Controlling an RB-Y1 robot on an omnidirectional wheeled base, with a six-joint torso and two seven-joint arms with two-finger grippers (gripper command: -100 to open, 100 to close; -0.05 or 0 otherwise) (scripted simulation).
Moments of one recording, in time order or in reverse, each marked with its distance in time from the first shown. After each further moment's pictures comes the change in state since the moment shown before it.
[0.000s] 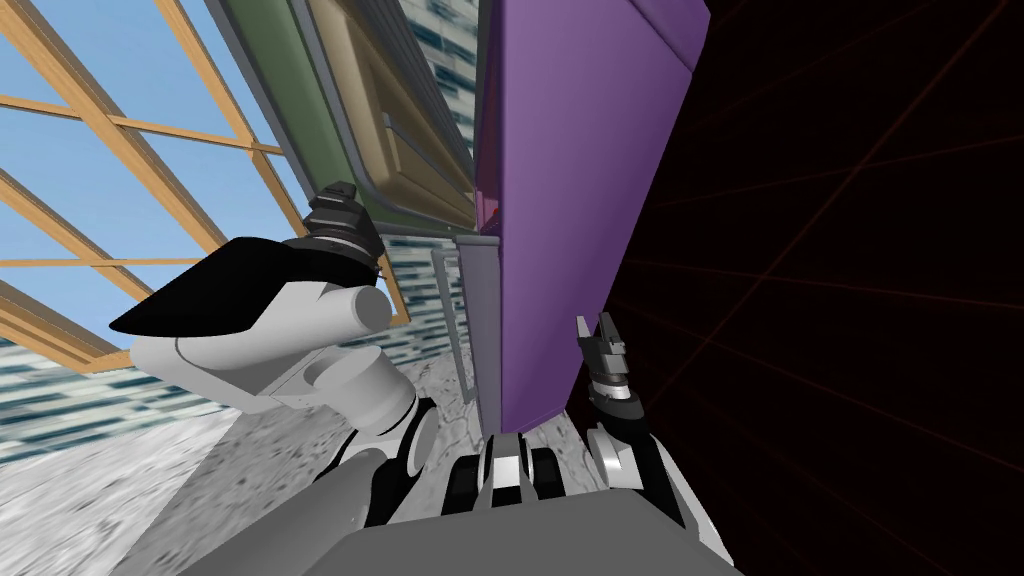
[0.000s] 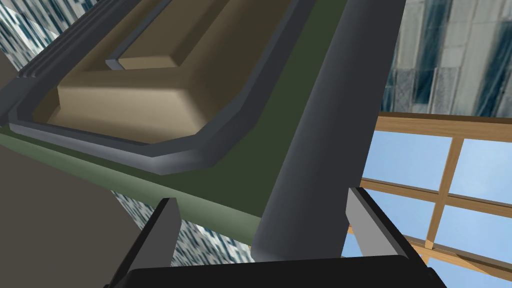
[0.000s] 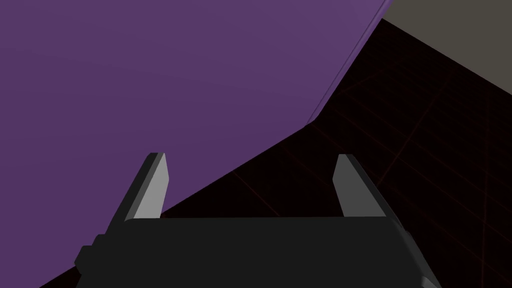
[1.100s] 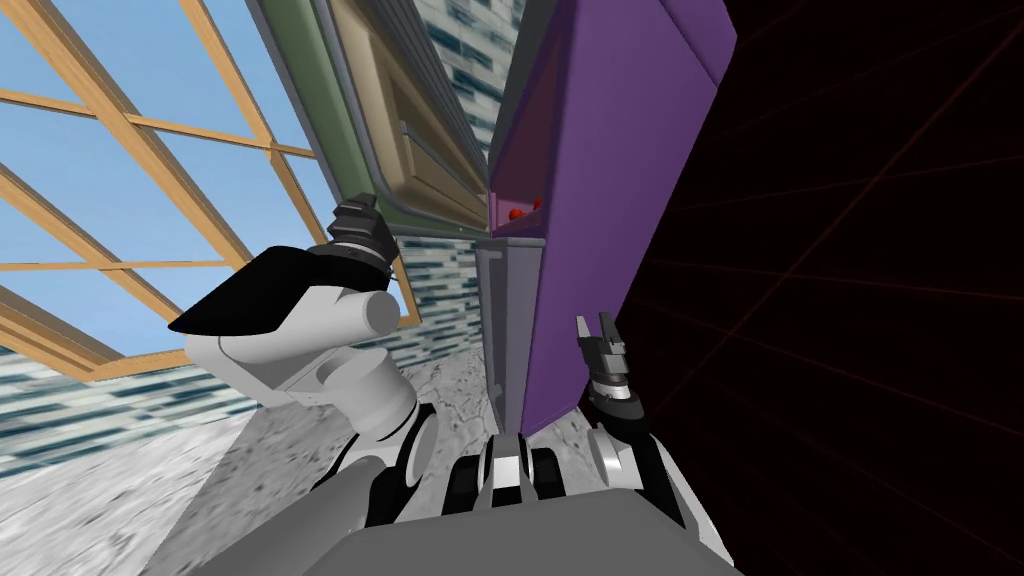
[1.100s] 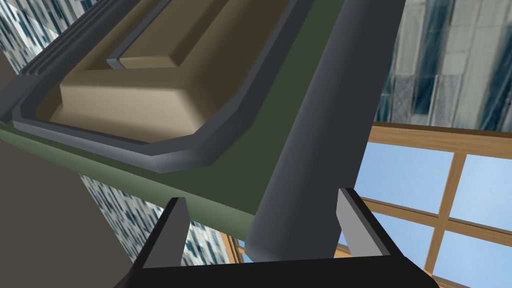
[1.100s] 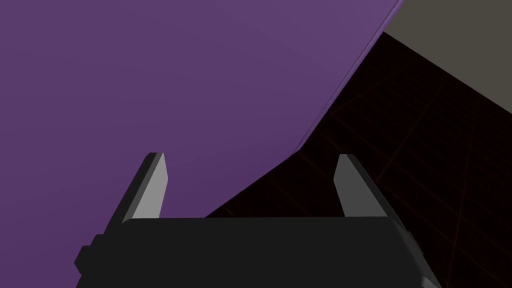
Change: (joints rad) left arm 0.035 -0.011 -0.018 0.028 0.069 -0.060 0.036; right arm 0.000 0.000 0.000 0.000 0.000 0.000 0.000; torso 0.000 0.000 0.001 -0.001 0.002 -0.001
